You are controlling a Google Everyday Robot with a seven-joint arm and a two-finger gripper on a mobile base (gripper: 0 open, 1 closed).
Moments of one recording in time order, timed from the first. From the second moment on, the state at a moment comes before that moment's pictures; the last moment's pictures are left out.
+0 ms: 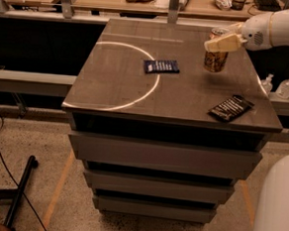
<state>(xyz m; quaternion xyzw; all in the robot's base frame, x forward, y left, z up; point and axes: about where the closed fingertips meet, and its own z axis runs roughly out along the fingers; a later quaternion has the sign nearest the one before) 0.744 -0.204 0.946 -0.43 0.73 0.23 0.48</state>
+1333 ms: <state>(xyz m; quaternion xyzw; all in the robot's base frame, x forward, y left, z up) 0.653 -0.219 0.922 -0.41 0.72 0.31 0.47</state>
